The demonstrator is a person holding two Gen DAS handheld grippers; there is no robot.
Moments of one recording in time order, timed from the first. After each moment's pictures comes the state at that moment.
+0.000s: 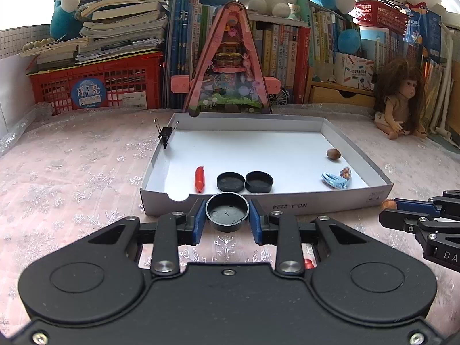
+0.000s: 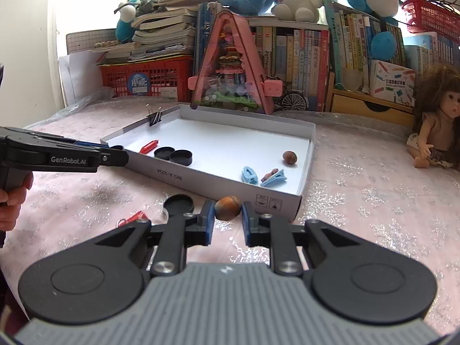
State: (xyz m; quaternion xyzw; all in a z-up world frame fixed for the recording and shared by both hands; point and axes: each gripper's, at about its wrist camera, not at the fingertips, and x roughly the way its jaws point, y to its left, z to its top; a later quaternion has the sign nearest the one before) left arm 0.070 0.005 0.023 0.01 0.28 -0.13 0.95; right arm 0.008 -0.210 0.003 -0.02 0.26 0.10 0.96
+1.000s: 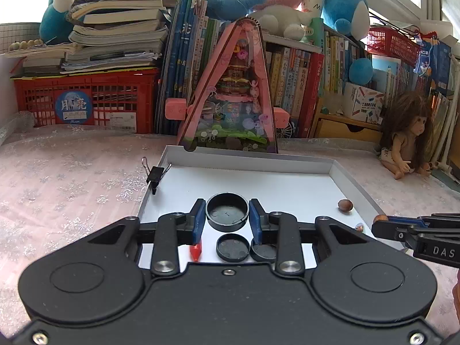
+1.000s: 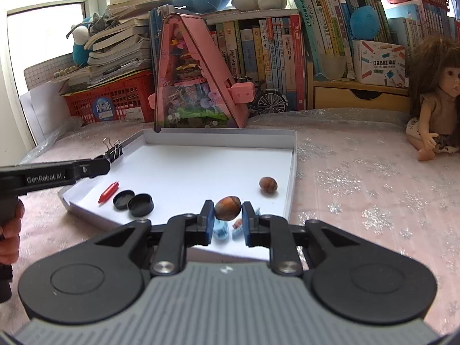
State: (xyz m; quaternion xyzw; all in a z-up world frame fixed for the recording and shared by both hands) left arm 0.147 0.001 0.030 -0.03 0.26 -0.14 0.95; right arm 0.088 -0.236 0.009 0.06 0.28 0.06 0.96
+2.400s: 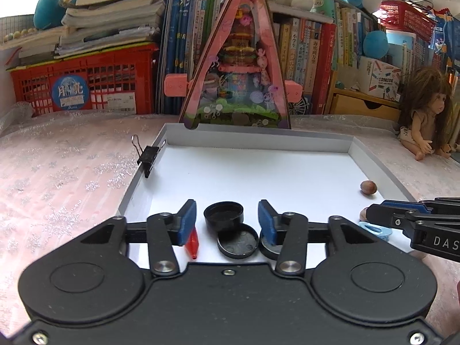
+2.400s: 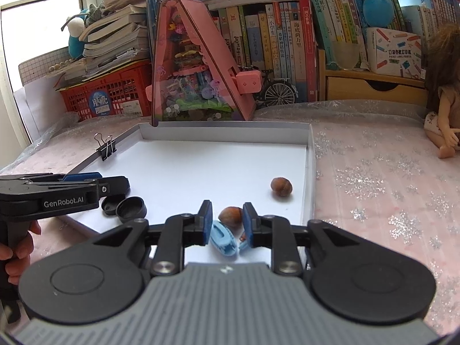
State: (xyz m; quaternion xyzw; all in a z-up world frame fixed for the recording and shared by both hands) left arm 0.169 -0.019 0.003 0.00 0.28 -0.12 0.95; right arm 0.117 -0.228 -0.007 0.05 0.28 0.07 0.95
